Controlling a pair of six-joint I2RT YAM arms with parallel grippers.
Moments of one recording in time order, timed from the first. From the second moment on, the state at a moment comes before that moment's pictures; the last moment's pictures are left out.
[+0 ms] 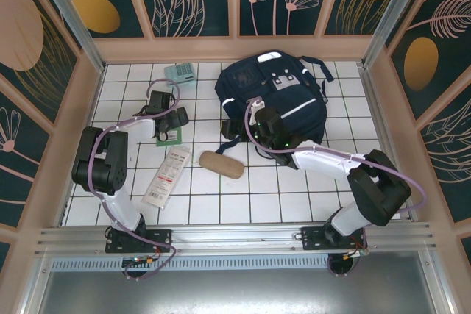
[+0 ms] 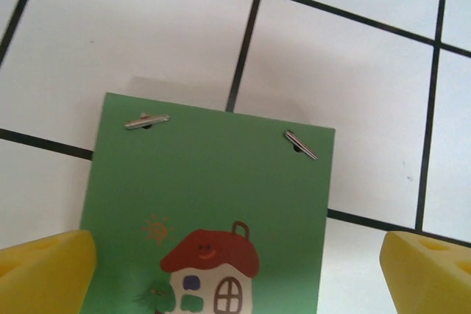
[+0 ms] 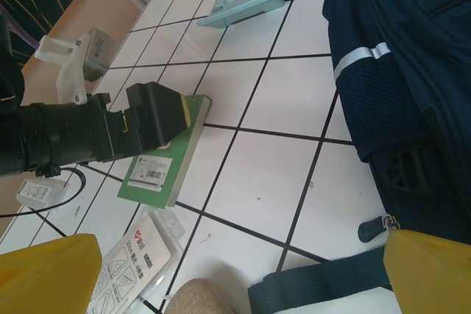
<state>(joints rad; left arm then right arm) -0.19 1.79 0.99 -0.13 -0.12 -0.45 0.76 1.50 0.83 0.24 -0.03 0.57</state>
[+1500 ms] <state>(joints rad) -0.19 2.03 1.30 -0.32 -0.31 -0.37 0.75 1.46 0.80 0.27 -0.04 0.58</state>
